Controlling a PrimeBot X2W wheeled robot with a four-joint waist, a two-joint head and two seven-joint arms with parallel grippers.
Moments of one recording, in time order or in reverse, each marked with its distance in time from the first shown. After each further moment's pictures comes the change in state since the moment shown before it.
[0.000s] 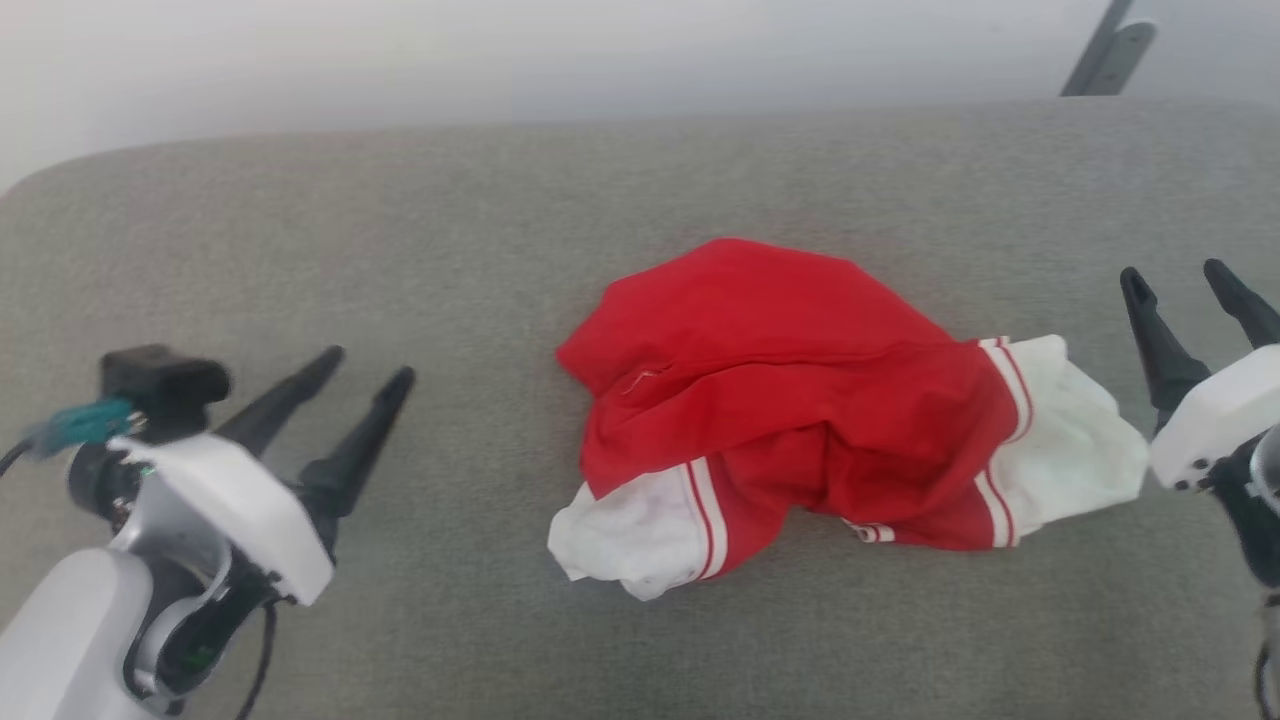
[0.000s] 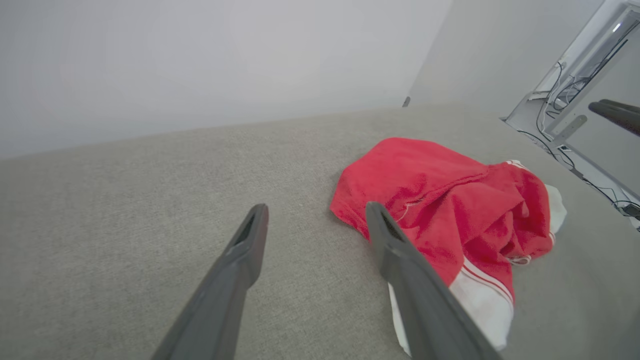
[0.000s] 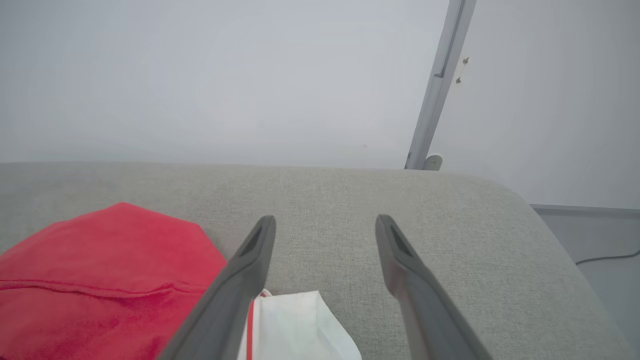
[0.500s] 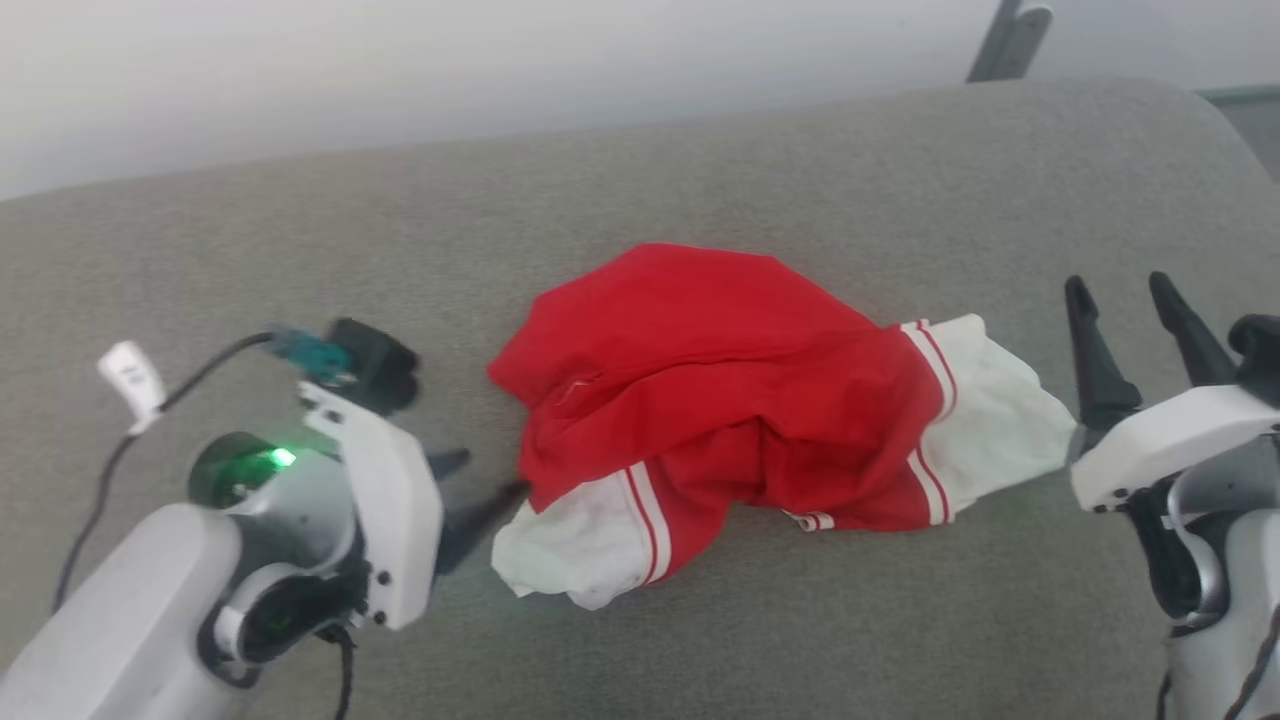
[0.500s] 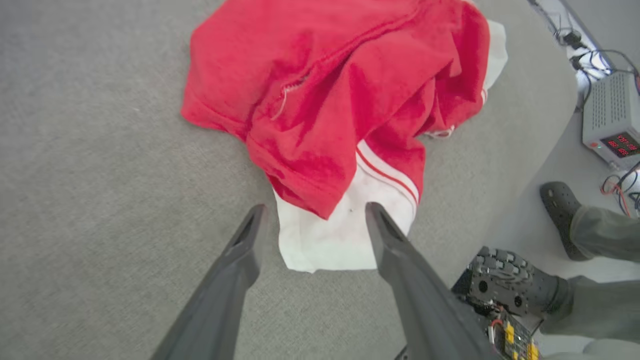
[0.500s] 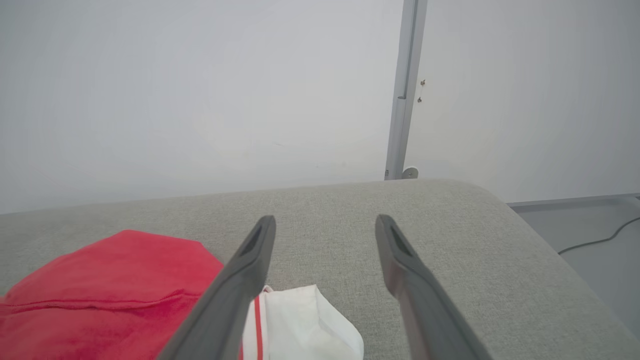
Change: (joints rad) left arm -0.132 0.012 -0.184 -0.106 -0.110 0.106 0.551; right arm 0.058 0.189 -0.072 -0.052 -0.132 0.000 -0.127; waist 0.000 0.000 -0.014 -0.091
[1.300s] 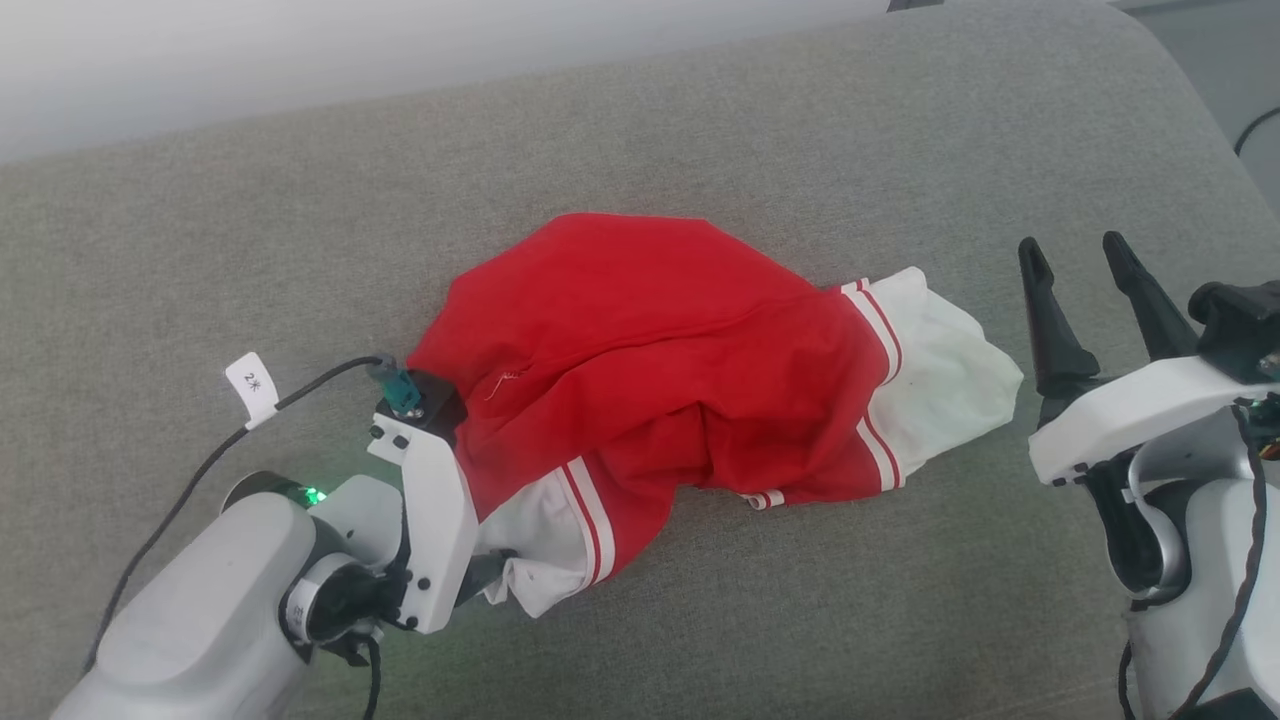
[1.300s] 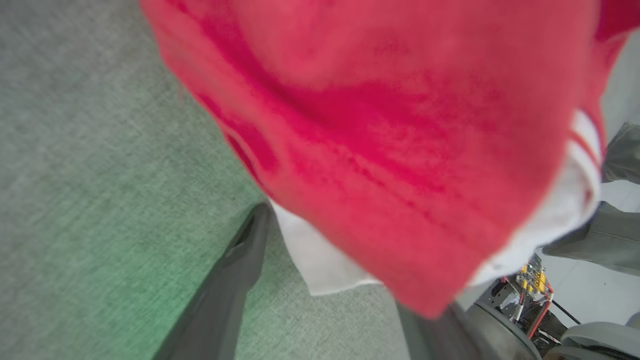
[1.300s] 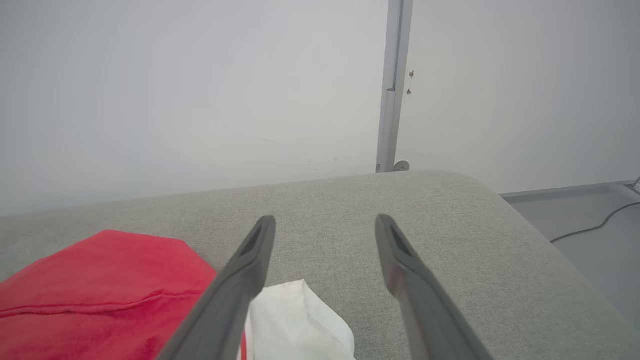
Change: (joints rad) left arm -0.110 -0.091 -0.175 0.334 0.059 0.026 0.171; right arm -0.049 0.049 0.052 -0.016 0.002 0.000 -0.021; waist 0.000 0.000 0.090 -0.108
